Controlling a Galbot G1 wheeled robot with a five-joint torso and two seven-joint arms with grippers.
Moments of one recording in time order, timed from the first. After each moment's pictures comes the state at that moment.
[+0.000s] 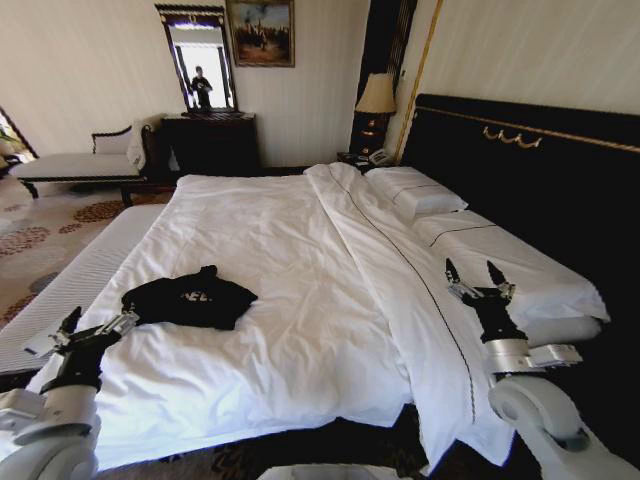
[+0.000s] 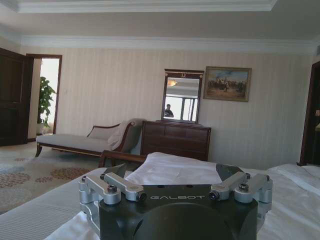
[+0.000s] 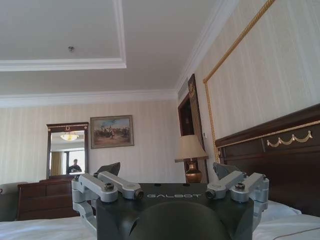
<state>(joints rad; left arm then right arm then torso) 1.81 -1.31 -1.12 -2.42 -0.68 0.13 -0.17 -1.65 0.90 0.83 2.19 0.75 0.27 0.17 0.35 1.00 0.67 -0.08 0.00</state>
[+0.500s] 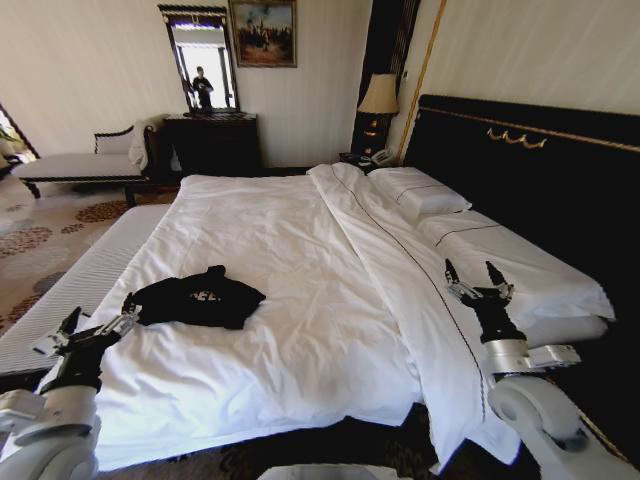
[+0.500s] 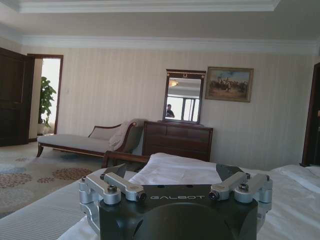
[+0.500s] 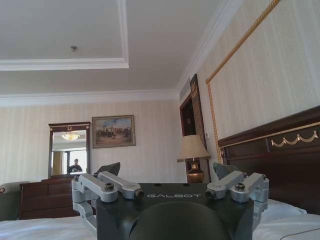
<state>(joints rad) 1.81 -1.31 -1.12 -2.42 -0.67 0.13 -0.17 -1.65 0.91 0.82 2.19 0.74 0.28 0.17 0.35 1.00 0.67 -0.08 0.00</state>
